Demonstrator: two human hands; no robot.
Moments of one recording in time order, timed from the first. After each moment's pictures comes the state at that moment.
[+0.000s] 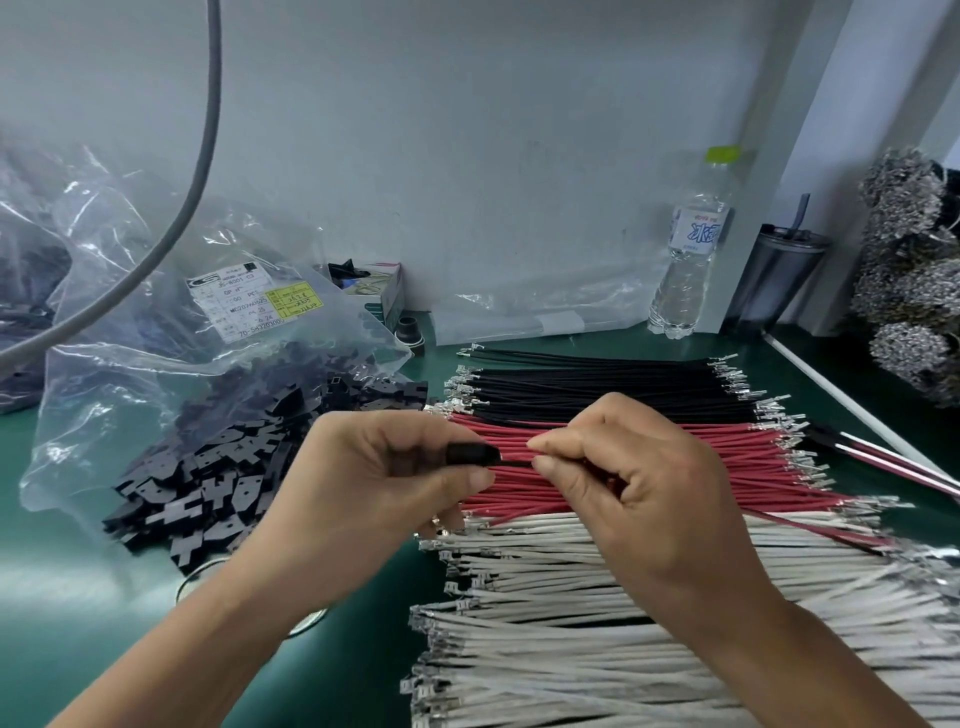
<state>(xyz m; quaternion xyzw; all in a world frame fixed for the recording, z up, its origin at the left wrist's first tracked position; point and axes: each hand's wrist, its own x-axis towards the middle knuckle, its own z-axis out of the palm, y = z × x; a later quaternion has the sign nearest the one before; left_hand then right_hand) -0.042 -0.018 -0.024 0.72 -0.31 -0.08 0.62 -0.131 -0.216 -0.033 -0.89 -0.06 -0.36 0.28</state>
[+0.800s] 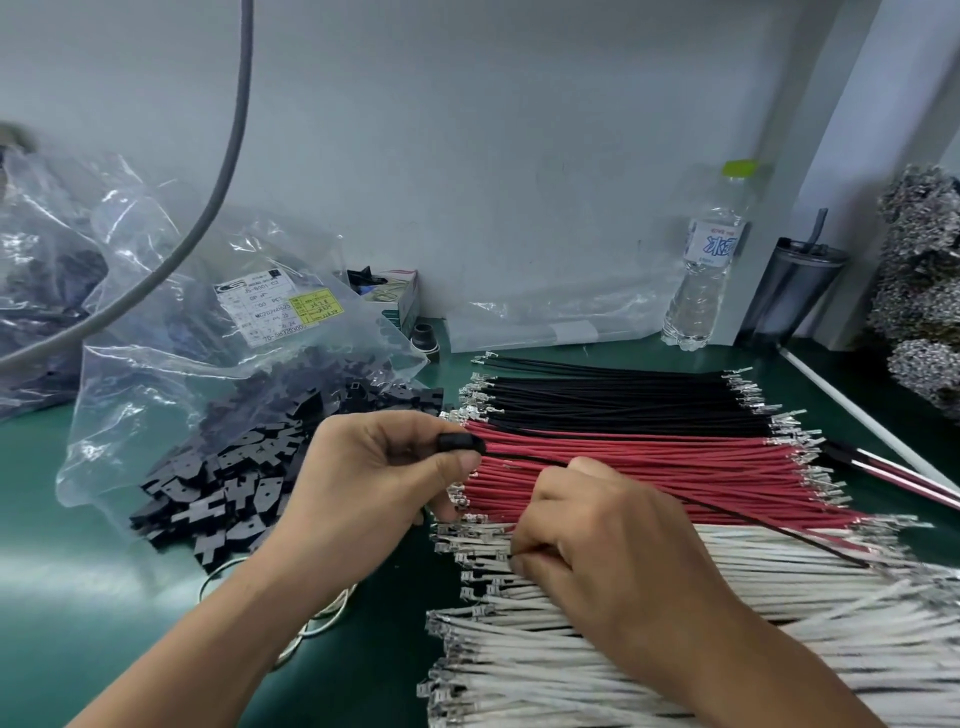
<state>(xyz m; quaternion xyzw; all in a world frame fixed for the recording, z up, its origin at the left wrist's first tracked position) -0.030 -0.018 -0.032 0.73 -0.23 -0.05 0.64 -0.132 -0.195 -0.036 -0.98 -0.08 -0.18 0.10</state>
